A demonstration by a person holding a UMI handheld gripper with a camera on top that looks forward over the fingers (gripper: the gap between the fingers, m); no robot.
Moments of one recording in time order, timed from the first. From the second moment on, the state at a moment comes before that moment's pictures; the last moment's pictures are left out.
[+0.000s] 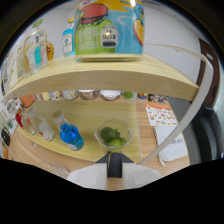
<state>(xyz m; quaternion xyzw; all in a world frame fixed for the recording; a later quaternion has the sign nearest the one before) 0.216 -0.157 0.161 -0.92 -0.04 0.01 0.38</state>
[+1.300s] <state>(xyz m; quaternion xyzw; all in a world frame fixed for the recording) 0.130 -0.221 0.185 -0.76 -0.29 -0.30 0.50</state>
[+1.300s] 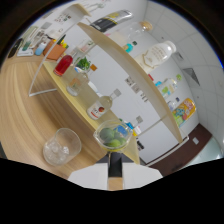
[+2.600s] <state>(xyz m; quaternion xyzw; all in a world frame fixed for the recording) 0.179 -0.236 0.267 -0.73 -0.20 -0.19 0.62</state>
